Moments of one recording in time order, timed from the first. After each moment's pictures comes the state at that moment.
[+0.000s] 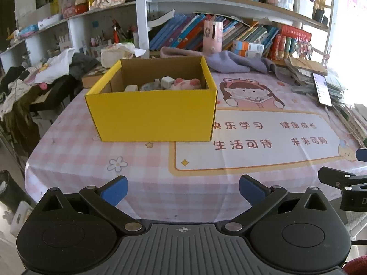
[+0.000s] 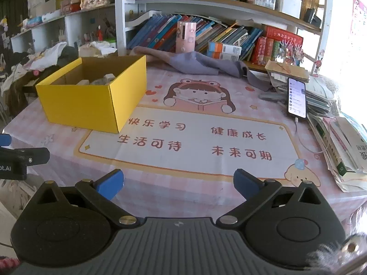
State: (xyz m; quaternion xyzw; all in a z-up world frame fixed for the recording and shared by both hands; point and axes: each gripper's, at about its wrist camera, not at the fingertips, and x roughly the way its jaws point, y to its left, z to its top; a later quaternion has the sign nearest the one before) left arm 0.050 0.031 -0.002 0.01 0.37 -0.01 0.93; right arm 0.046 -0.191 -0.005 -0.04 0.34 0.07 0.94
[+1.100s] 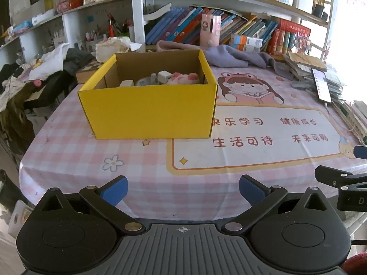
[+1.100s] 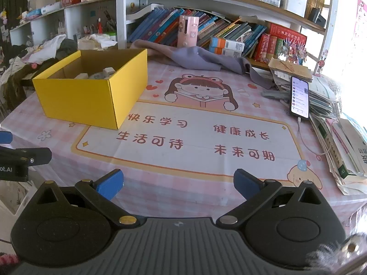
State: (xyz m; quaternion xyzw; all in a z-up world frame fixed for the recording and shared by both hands) left arm 0.065 0.036 -0.009 0.01 0.38 -0.02 0.92; right arm 0.056 -0.189 -0.009 -0.05 0.35 0.08 0.93
